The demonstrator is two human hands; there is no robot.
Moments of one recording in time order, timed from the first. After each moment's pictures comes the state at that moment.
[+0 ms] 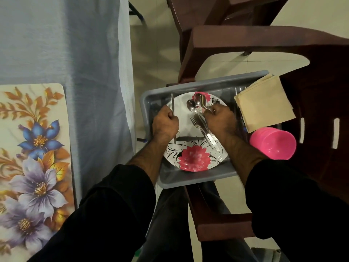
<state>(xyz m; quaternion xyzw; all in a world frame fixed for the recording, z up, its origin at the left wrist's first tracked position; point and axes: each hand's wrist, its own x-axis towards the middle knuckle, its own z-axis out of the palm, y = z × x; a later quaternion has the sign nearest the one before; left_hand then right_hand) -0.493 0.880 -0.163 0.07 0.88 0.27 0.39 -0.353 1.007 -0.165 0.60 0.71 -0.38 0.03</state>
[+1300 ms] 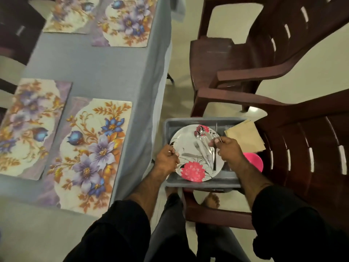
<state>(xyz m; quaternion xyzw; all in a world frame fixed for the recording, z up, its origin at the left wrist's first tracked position) -0.417 0.794 0.026 -0.01 0.81 0.40 0.42 -0.278 1.004 0.002 0.52 0.58 -0.62 0.01</state>
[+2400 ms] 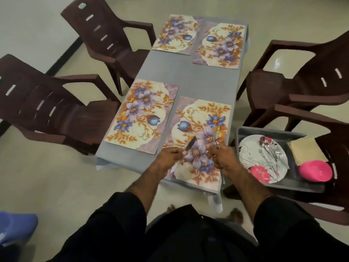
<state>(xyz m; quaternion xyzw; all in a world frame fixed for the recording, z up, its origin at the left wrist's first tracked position) -0.615 0.411 0.154 0.03 0.72 0.53 0.45 -0.478 0.604 0.154 0.45 0.54 -0.71 -0.04</state>
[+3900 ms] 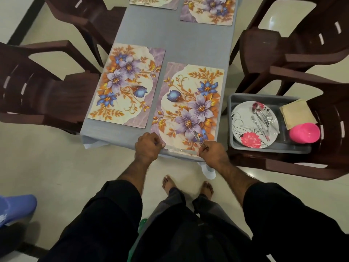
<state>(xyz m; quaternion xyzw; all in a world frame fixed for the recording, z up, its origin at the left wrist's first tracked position) -0.605 0.351 0.100 0.20 0.94 0.18 0.23 -0.415 0.550 0.099 0.39 0.85 -0.34 0.10</state>
